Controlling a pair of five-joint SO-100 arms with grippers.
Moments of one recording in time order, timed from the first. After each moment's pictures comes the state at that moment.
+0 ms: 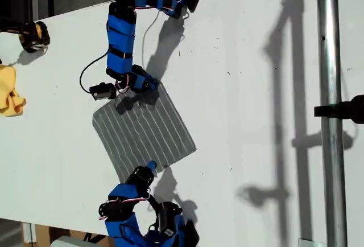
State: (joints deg) arm 0 -14.9 108.4 93.6 80.6 -43.2; arm 1 26.5 66.8 88.2 70.0 44.1
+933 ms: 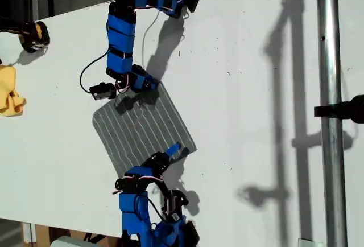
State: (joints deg) arm 0 -10.5 91.6 94.1 74.3 -39.9; arm 1 26.5 67.1 88.3 71.1 44.1
